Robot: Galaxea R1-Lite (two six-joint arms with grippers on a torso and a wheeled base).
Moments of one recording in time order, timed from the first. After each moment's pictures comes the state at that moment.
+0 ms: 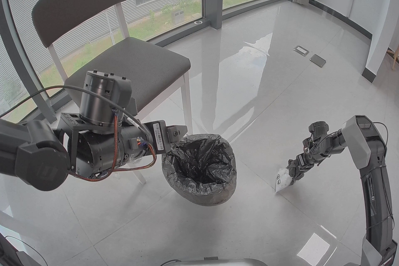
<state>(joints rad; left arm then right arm) -0.62 1.65 -0.96 -0.20 0.18 -0.47 -0.09 2.81 -1.82 0.01 -0.02 -0.28</state>
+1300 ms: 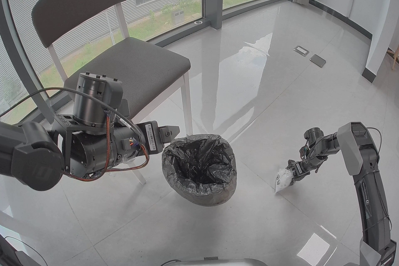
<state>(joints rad) -0.60 1.63 -0.93 -0.20 0.18 -0.46 -0.08 2.90 -2.00 0.25 -0.03 -0.27</state>
